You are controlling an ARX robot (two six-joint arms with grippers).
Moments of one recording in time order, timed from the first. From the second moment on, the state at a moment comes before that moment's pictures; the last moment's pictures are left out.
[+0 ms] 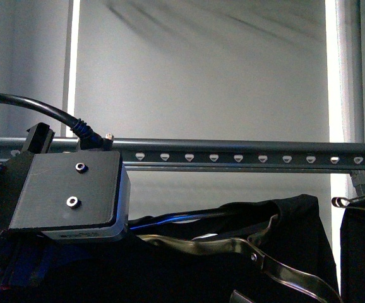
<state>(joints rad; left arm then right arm) -0.25 1.23 0.95 -0.05 0.29 1.40 -0.11 1.19 0.76 0.36 -0.71 -1.51</state>
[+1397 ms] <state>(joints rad) -0.25 1.23 0.96 -0.04 0.29 1.40 0.06 1.57 1.06 0.29 -0.42 -1.52</state>
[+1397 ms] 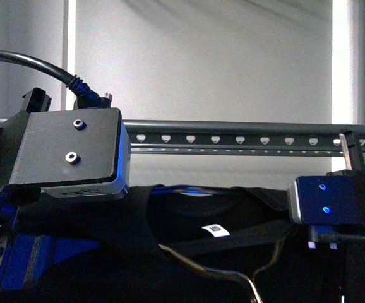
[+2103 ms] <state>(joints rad) -0.22 1.23 0.94 0.21 0.18 0.80 -0.26 1.38 0.96 -0.25 -0.45 -1.03</state>
